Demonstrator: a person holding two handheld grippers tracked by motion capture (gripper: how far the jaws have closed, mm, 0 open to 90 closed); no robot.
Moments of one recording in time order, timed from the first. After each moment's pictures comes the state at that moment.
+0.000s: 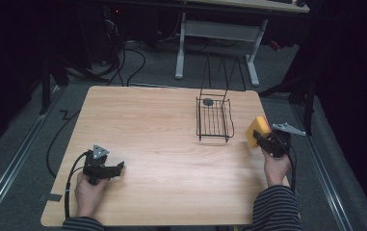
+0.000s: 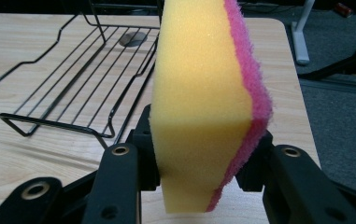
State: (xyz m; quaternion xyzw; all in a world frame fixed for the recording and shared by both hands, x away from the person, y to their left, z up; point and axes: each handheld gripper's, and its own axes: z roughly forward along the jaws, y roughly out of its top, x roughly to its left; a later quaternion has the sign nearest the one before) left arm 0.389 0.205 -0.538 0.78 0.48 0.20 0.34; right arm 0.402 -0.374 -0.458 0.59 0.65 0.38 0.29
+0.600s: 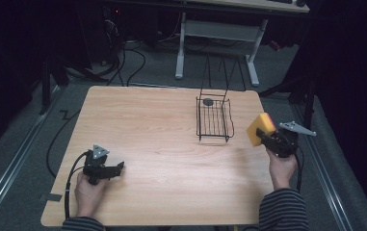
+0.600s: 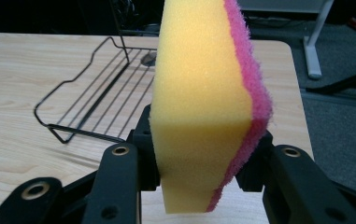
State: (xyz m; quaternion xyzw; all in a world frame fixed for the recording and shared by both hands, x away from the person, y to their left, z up) left arm 0.389 0.206 -0.538 0.78 0.48 0.20 0.34; right arm 0.383 -0.373 -0.428 0.57 0.65 0.41 0.29
